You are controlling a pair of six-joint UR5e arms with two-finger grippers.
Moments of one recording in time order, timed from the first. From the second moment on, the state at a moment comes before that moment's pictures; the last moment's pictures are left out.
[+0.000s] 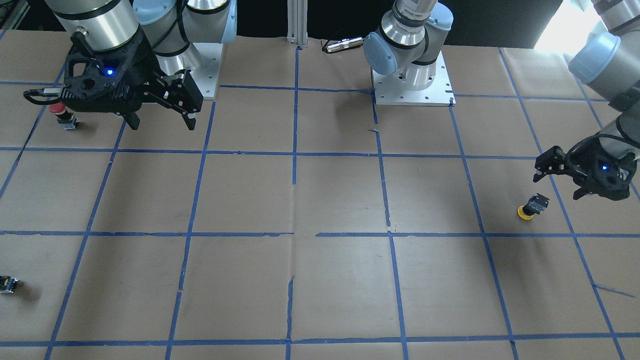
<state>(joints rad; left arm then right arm) -0.87 -1.83 -1.89 -0.99 1.57 1.24 1.61 -1.55 1.50 -1.55 -1.50 0.08</state>
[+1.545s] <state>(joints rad) -0.91 -1.85 -1.89 -1.01 1.55 1.22 1.61 -1.55 1.50 -1.55 -1.50 0.08</state>
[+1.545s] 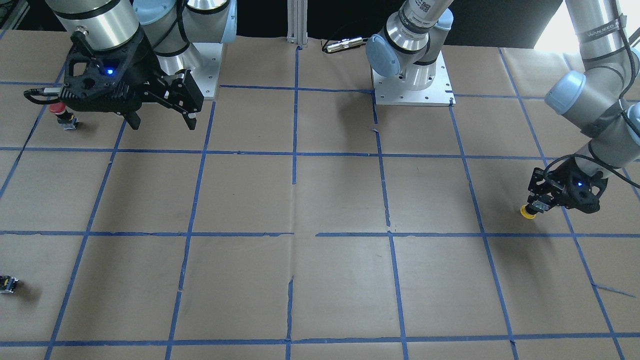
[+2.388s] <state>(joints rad) -1.09 -1.66 -1.66 -1.77 1.16 0.97 1.60 -1.55 1.50 -1.55 -1.49 0.08</state>
